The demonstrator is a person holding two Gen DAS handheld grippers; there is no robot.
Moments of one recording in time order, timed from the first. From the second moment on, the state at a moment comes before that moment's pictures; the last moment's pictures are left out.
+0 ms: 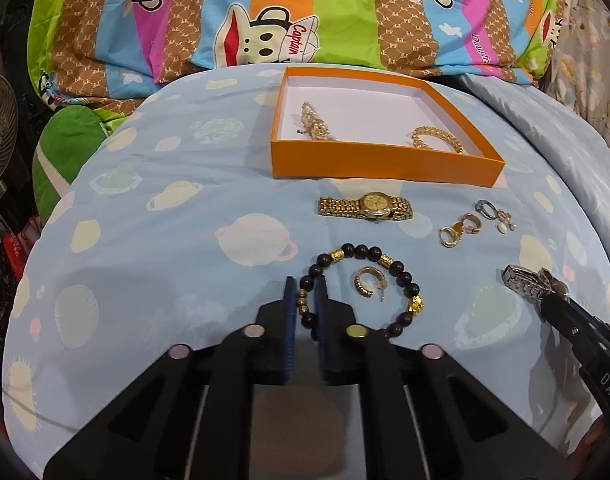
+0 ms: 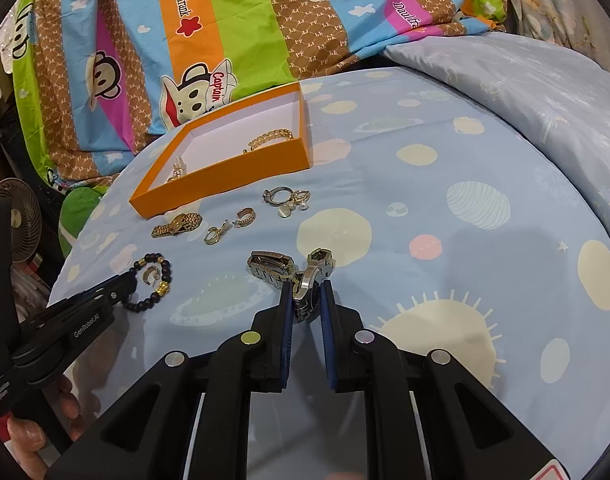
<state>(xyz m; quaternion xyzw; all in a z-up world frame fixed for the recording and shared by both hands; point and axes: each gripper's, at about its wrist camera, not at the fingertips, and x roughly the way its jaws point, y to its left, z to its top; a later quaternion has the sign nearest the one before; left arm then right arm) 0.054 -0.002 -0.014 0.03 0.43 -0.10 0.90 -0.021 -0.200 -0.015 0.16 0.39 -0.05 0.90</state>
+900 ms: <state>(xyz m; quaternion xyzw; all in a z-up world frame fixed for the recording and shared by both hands) 0.018 0.026 0.064 -0.01 0.35 -0.14 0.92 -0.031 -0.179 0.028 0.13 0.34 -0.03 0.93</state>
